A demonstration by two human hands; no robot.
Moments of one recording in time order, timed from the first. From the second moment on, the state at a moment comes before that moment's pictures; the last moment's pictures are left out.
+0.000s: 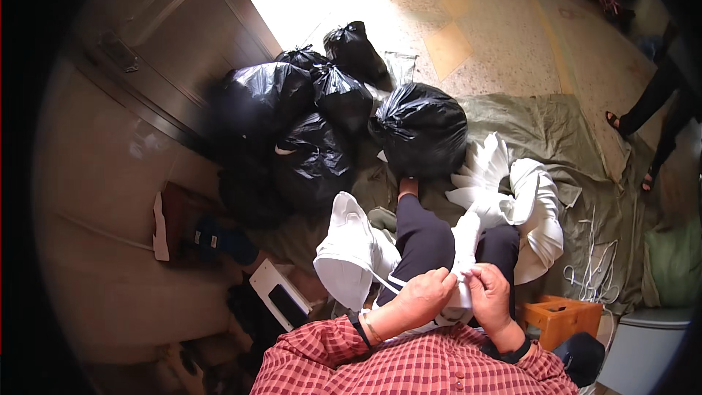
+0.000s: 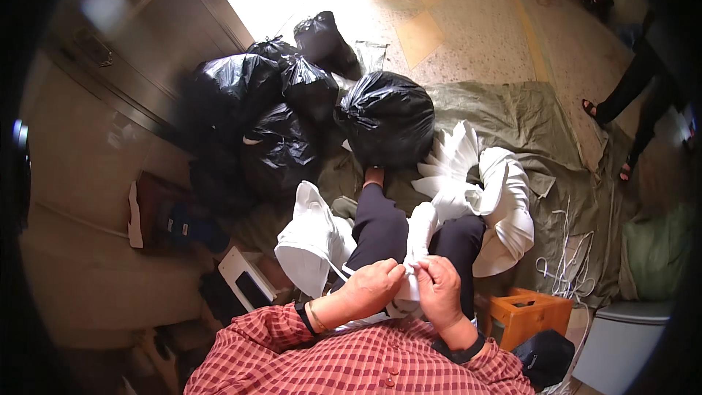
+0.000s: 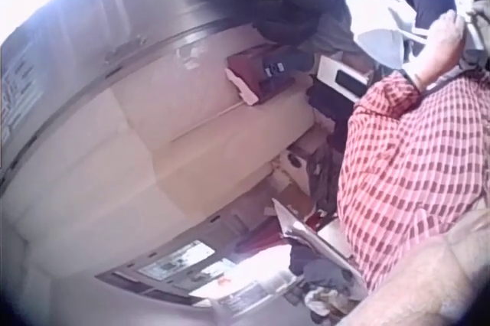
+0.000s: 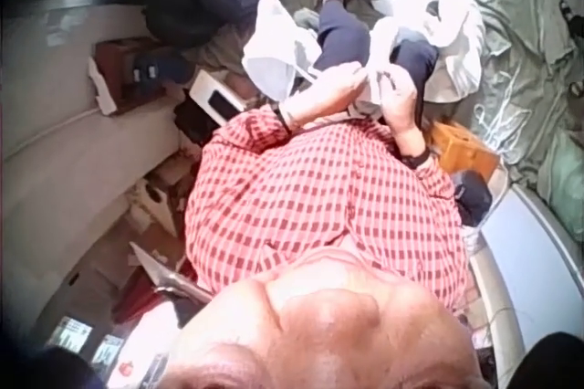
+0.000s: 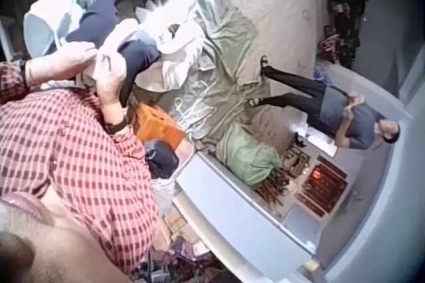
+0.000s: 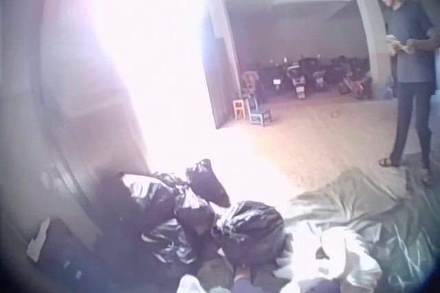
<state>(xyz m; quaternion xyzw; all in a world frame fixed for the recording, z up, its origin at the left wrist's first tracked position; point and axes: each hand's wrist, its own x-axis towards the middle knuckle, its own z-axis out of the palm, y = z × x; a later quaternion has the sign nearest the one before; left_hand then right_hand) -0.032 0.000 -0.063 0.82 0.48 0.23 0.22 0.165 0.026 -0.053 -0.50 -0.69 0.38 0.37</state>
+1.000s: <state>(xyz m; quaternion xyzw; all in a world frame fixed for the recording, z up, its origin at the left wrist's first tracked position) -0.045 0.002 -0.060 0.87 0.44 0.22 0.10 0.194 0.062 -0.083 -0.29 -0.25 0.78 0.49</state>
